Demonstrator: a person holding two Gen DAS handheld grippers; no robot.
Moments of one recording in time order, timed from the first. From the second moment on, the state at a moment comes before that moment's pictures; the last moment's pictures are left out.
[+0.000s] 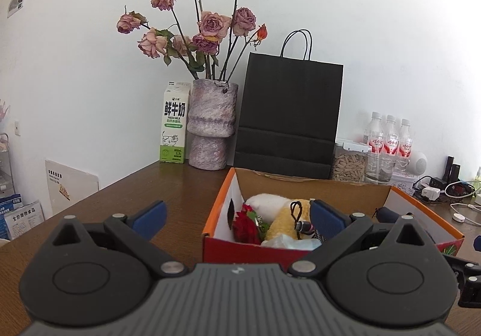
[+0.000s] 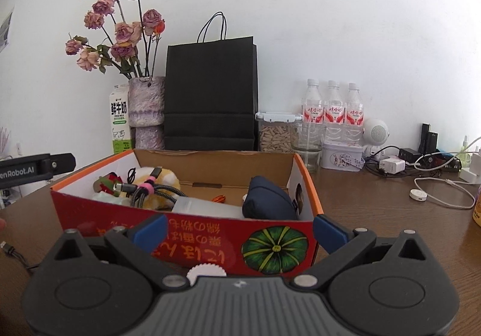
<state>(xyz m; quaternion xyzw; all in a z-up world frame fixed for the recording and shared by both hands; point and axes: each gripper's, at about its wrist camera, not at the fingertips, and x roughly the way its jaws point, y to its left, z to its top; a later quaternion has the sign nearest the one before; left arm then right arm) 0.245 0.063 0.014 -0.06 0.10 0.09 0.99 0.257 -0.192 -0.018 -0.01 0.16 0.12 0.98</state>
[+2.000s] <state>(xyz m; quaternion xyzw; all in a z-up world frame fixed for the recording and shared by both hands) 0.265 0.087 -0.023 -0.02 0.28 0.02 0.96 0.274 -0.187 -0.039 0.00 0.27 0.09 0.96</state>
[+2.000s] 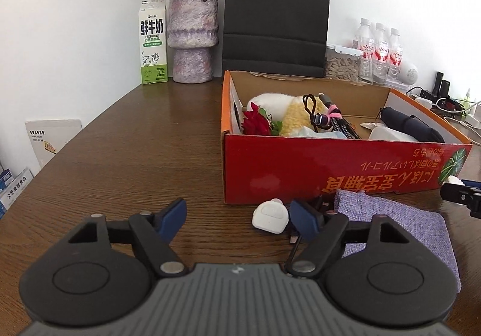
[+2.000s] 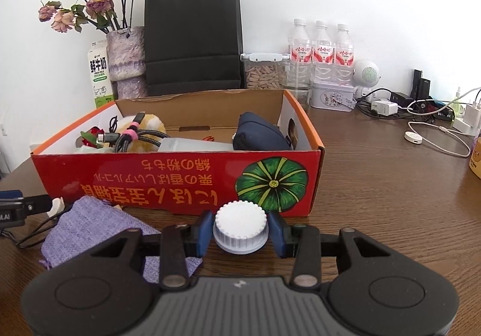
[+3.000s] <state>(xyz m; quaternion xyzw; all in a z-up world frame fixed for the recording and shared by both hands) 0.277 0.095 -0.029 -0.08 0.31 0.00 0.95 0.271 -0.178 -0.038 -0.02 0.27 0.10 0.96</state>
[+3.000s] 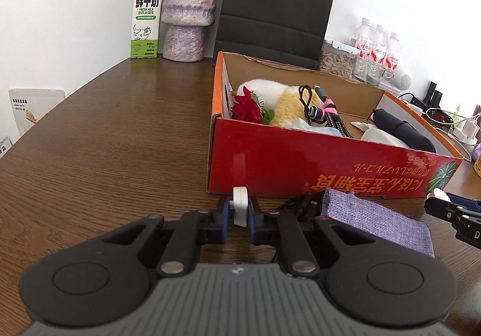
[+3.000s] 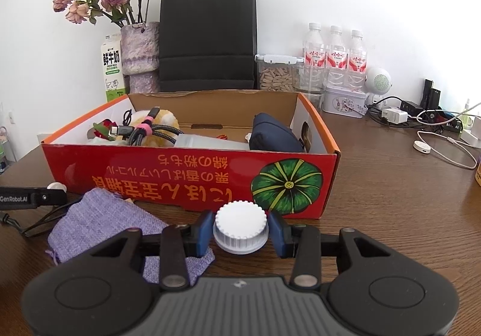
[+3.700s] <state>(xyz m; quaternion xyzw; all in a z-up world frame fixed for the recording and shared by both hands) 0.239 0.087 0.001 -0.08 0.22 0.04 0.97 0.254 -0.184 -0.026 -0.02 0.20 0.10 0.97</state>
